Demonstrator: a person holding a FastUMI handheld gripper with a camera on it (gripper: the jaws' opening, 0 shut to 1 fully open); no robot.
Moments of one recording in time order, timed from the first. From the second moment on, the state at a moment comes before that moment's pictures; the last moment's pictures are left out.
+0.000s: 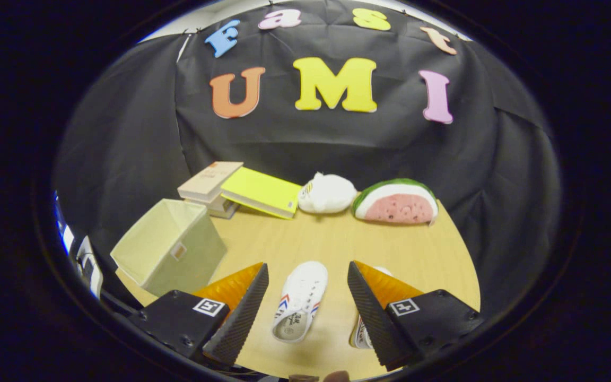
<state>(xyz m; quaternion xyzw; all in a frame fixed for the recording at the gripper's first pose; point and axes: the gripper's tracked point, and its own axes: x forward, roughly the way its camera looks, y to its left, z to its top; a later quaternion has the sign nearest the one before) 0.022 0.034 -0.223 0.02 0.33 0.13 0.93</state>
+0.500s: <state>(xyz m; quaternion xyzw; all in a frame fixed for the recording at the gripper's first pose) 0.025 0.035 -0.344 0.05 0.47 0.14 0.87</state>
